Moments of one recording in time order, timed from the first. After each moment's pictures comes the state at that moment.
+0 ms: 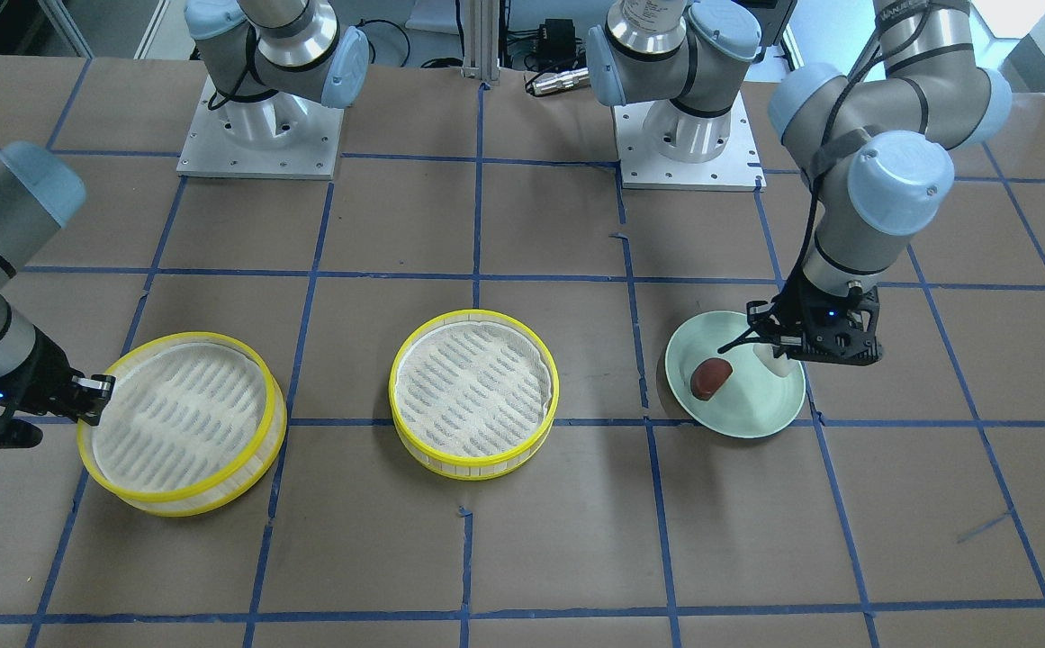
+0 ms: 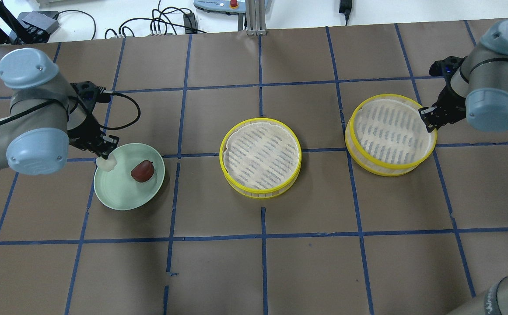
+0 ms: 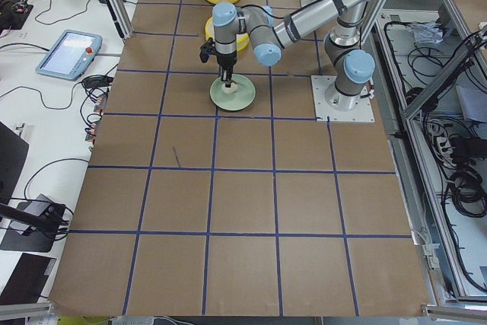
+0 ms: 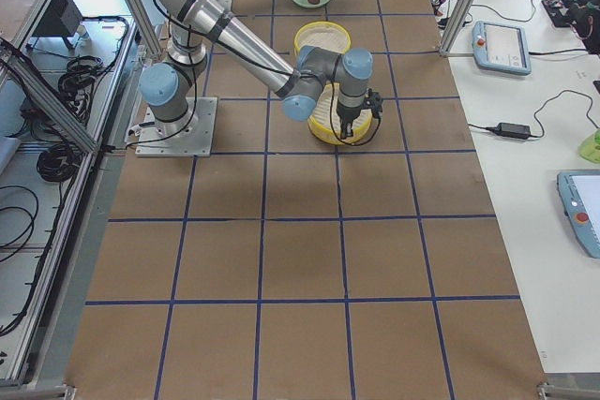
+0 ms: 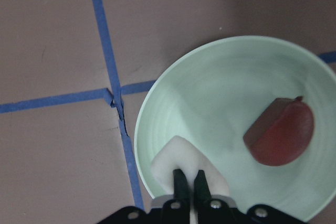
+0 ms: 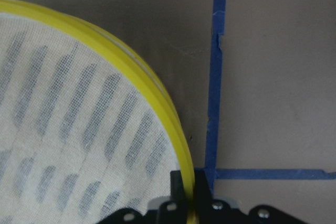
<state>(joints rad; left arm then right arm) -1.37 -1.68 -1.96 -1.03 1.67 0.34 1.20 -1.24 1.82 -2.17 -1.60 -0.40</state>
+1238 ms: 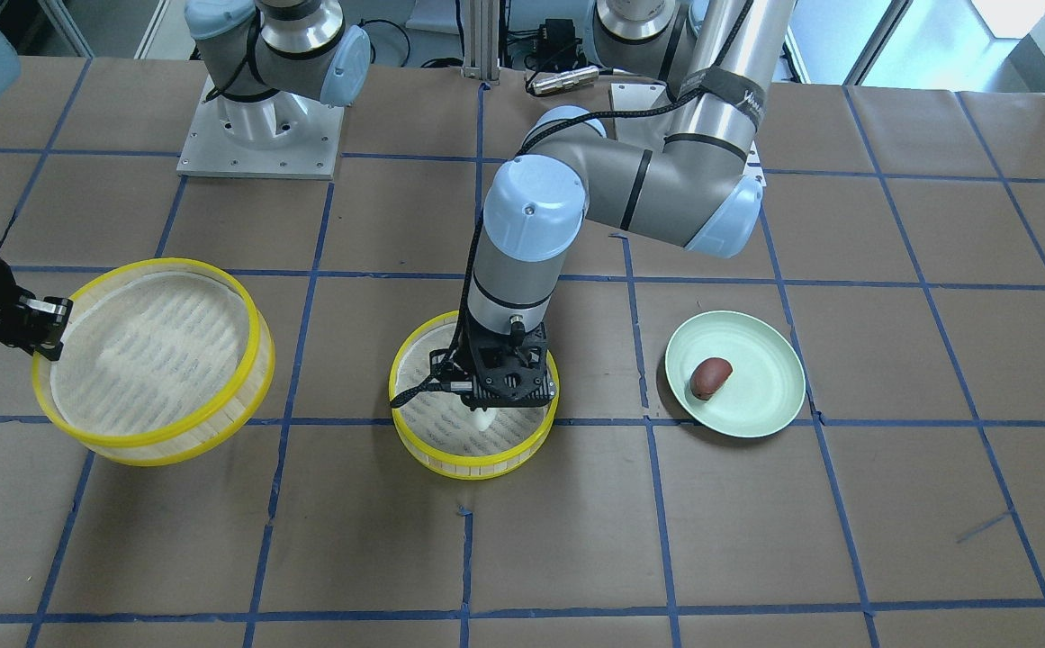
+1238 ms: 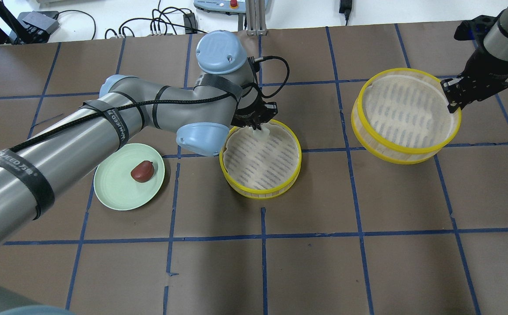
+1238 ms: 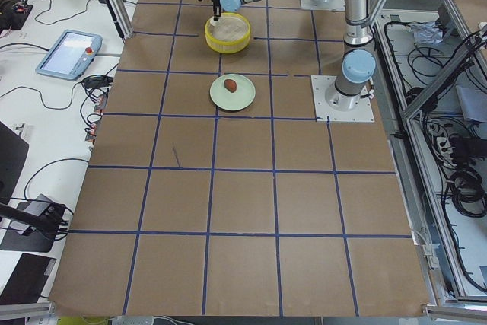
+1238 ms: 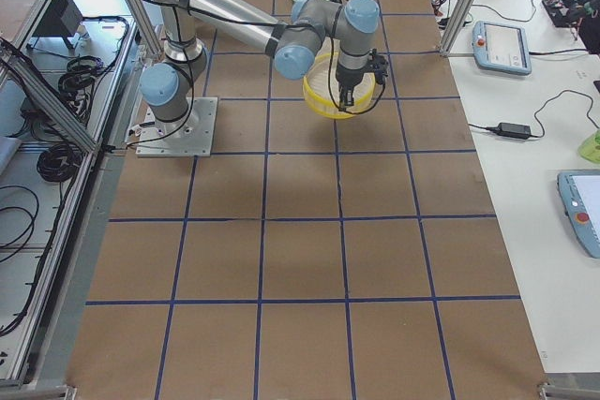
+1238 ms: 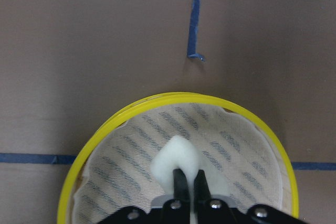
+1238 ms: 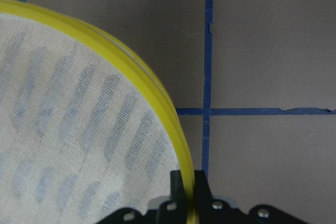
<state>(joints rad) -1.91 -2.01 -1.67 -0.86 1.48 -0.45 1.24 -1.40 1.70 -1.85 -1.60 -0.34</state>
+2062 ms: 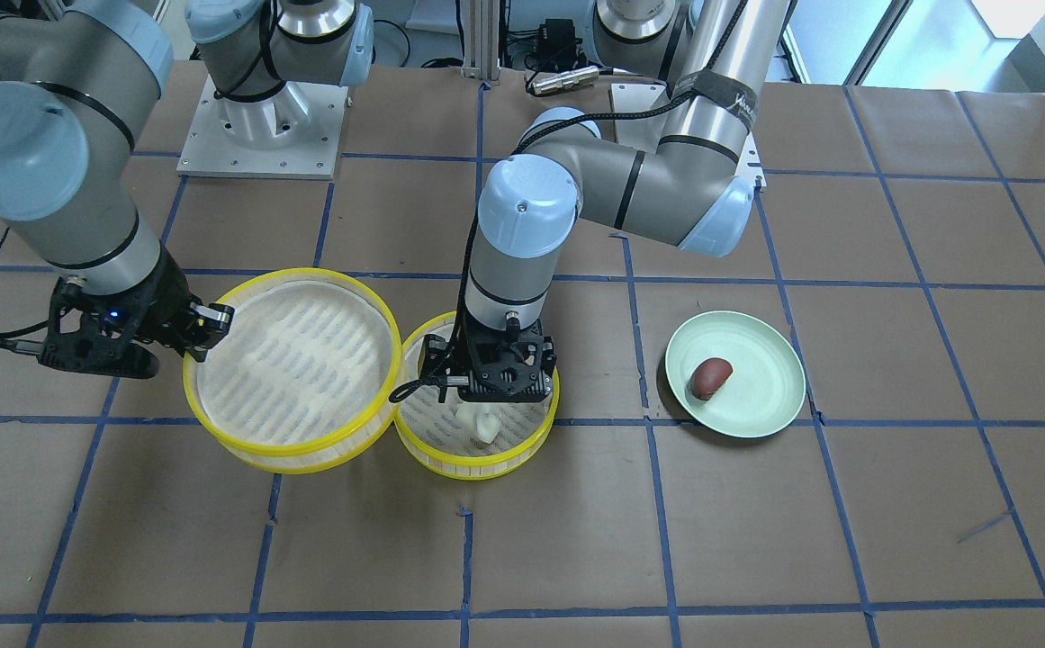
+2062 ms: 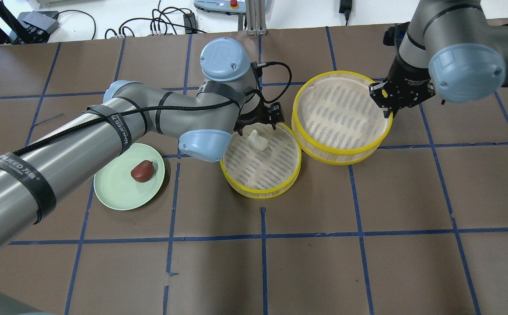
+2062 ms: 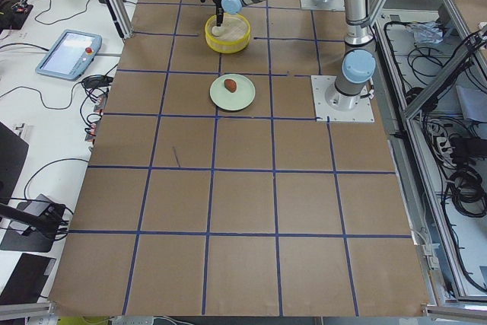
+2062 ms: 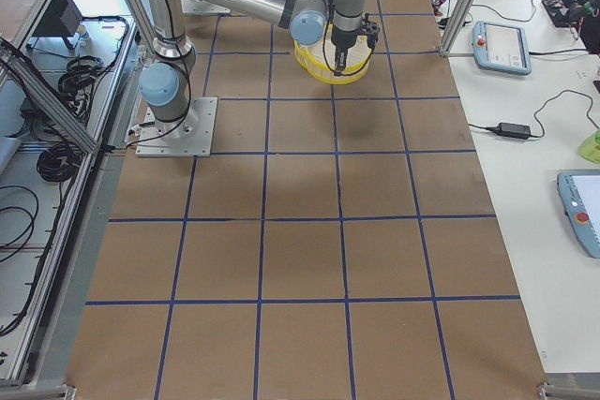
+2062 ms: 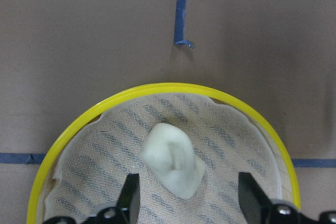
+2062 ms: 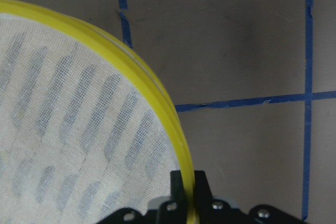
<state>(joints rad) -1.91 -1.98 -1.69 -0.85 1.51 -0.40 1.50 -1.39 1.70 -1.85 -1.61 0.01</state>
